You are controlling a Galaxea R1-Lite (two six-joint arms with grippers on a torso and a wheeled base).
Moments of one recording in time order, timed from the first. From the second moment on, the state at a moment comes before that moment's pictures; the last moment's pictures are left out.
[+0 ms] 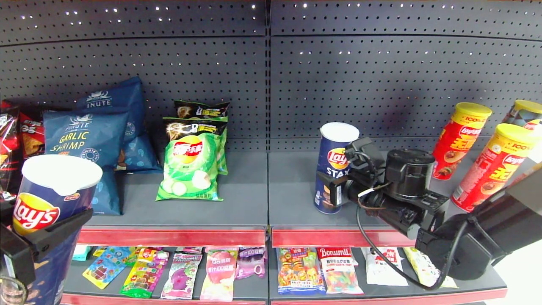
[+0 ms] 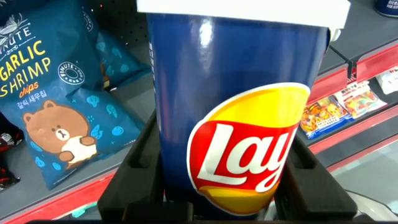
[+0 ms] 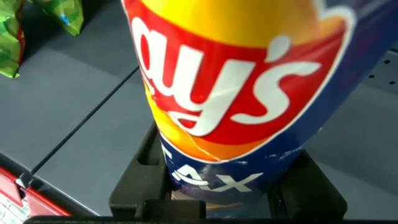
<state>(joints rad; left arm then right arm) -0.02 0.90 -0.50 -0.13 -0.26 0.34 0.53 1.96 -0.68 -1.09 -0.10 -0.09</state>
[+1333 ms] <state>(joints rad) -0.02 0.90 -0.49 -0.13 -0.26 0.34 0.57 1.88 -0.58 -1.08 -0.13 -0.08</state>
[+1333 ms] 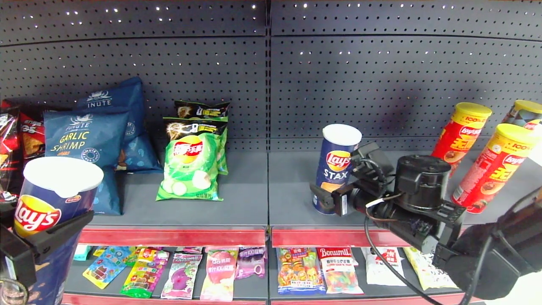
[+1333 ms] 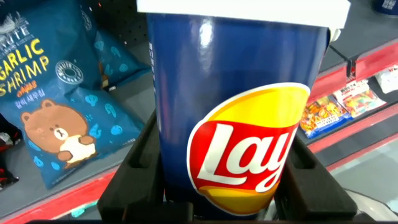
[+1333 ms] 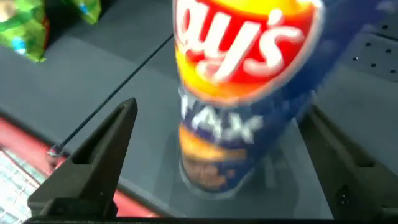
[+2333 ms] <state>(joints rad) -0.09 0.93 -0.50 -0.13 -0.26 0.33 0.48 1.18 -0.28 -0.74 -0.17 -0.14</state>
